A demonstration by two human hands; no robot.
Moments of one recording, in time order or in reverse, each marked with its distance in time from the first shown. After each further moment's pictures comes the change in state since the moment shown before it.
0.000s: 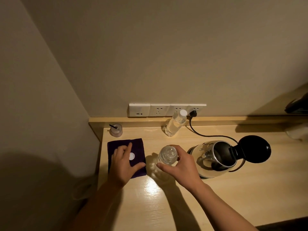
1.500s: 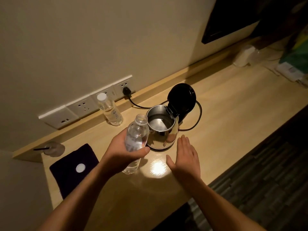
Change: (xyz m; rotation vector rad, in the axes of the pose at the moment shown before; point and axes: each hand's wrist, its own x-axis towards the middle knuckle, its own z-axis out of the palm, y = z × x) left_hand 0.004 0.210 0.021 -0.576 -0.680 0.139; right_hand -0.076 0.245 -0.022 -0.638 0.340 0.464
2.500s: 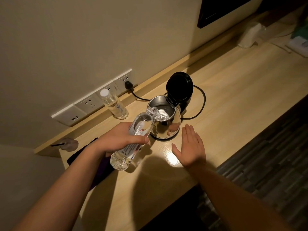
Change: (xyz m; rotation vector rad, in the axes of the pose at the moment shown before) left_hand 0.016 0.043 -0.028 0.206 -0.358 -0.183; right_hand -0.003 0.001 -0.010 -0.071 -0.010 -0.079
